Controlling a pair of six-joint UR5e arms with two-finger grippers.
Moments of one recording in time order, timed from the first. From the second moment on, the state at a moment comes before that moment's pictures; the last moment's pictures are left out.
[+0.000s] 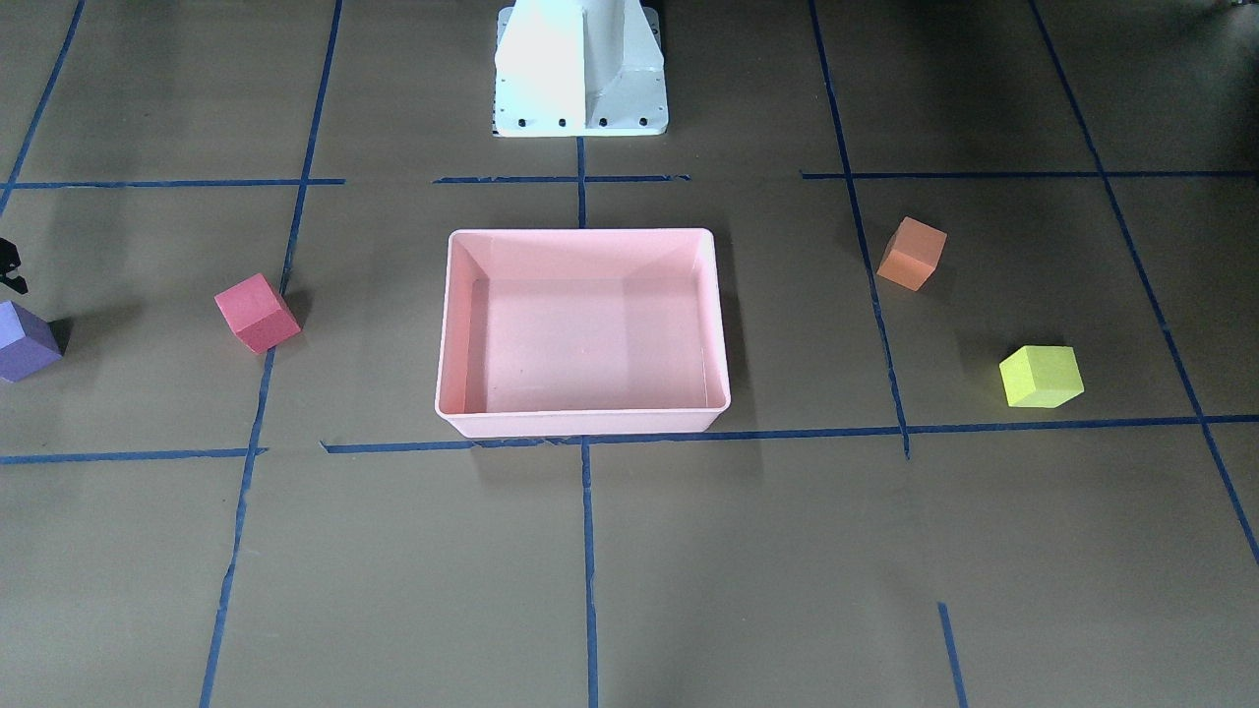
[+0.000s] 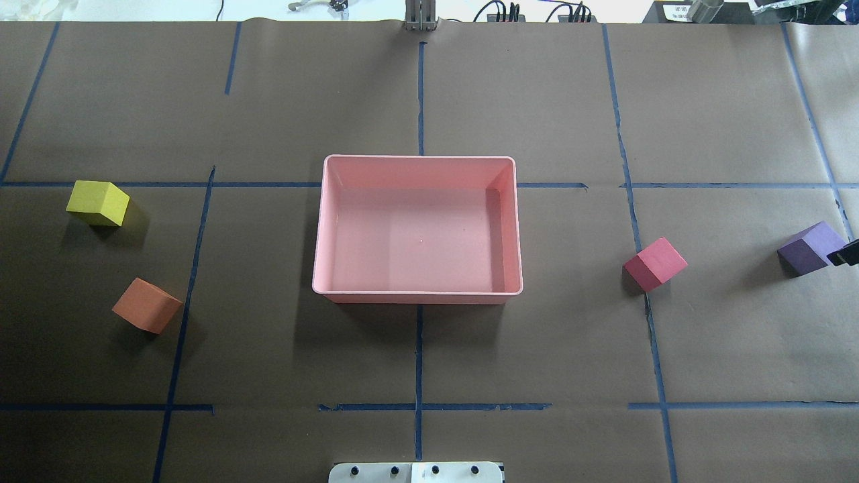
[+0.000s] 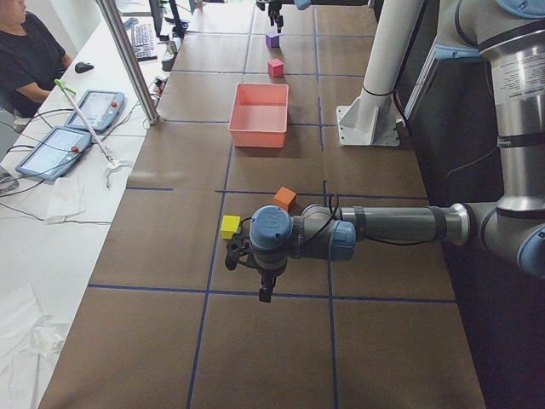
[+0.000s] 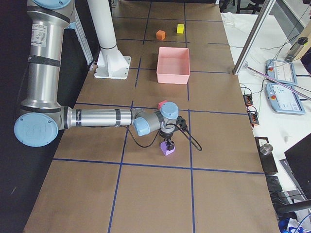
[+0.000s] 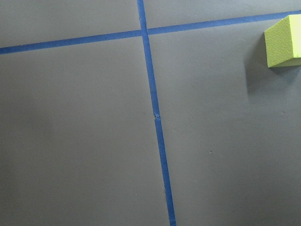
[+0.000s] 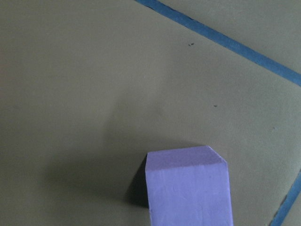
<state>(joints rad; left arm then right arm) -1.57 -1.33 -1.78 -1.65 -2.43 0.11 1.17 -1.70 1.66 -1.20 2.28 0.05</state>
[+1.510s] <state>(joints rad) -1.57 -1.33 -1.78 -1.65 -2.43 0.11 1.10 -1.61 1.55 -1.20 2.22 0.06</state>
